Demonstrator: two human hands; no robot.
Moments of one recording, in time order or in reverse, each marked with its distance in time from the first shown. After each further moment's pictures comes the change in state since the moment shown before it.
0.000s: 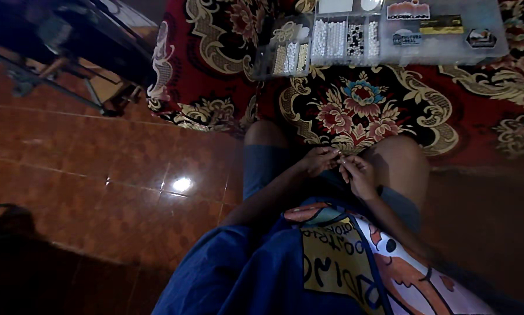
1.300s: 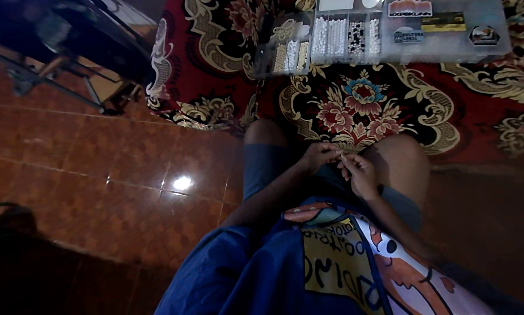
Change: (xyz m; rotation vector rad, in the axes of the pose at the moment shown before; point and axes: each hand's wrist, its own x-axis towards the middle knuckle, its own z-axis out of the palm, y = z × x) left_hand -0.002 0.005 -0.001 0.220 0.034 0.168; right_hand 0.001 0.000 0.001 -0.062 0.047 0.058
